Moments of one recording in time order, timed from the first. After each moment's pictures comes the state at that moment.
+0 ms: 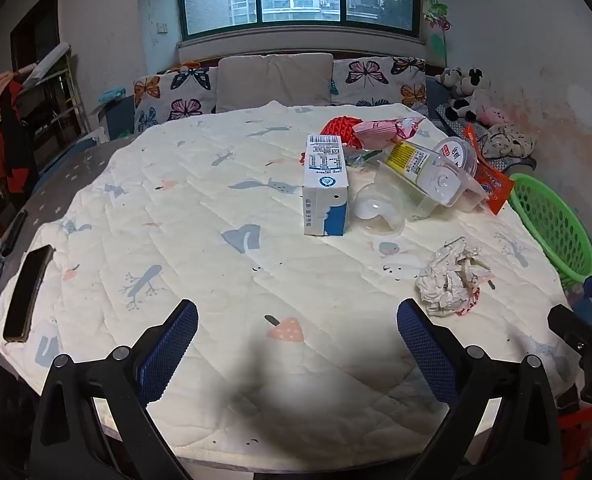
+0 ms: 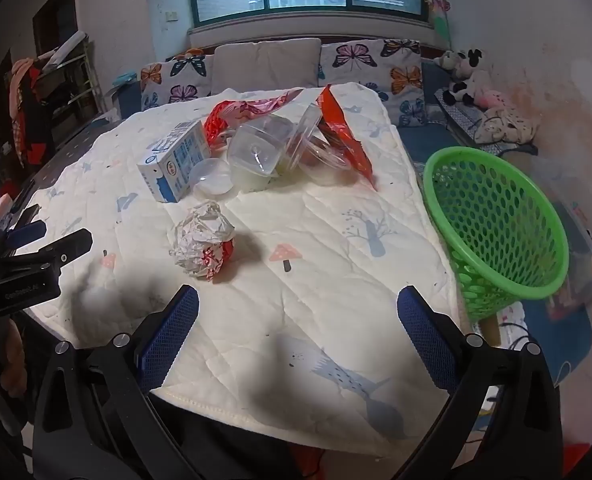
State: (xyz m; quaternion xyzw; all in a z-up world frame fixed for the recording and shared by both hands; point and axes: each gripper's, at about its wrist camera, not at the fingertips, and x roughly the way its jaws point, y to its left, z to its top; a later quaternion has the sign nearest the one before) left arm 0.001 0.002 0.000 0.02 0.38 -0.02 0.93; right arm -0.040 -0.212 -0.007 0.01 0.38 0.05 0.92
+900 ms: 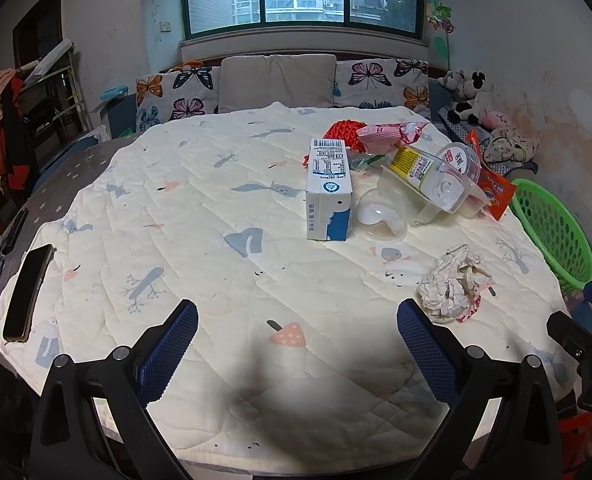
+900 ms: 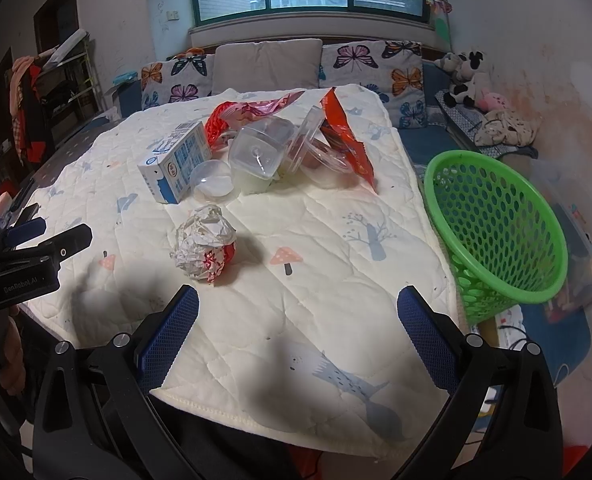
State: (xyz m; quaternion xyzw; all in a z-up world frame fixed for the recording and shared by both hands) left arm 0.005 0.003 0.003 0.02 0.37 -0.01 0.93; right arm -0.041 -0.214 -0.007 0.01 0.38 0.04 0.92
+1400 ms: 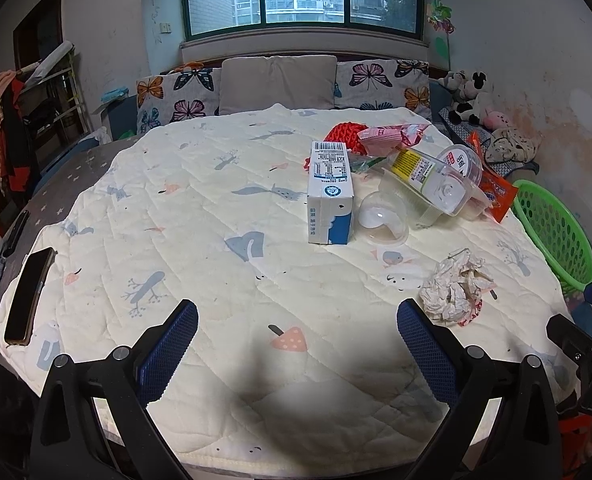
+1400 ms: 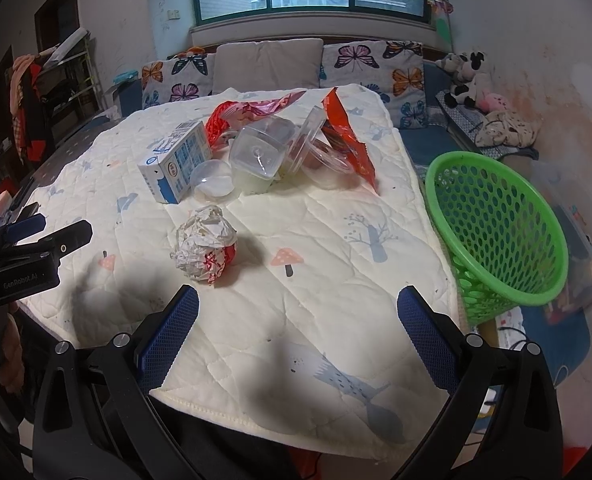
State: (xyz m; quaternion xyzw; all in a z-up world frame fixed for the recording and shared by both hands) left arm 0.007 0.004 0.005 0.02 0.37 -0.01 0.93; right arm -0.038 -0.209 -0.005 0.00 0.38 0.04 0.93
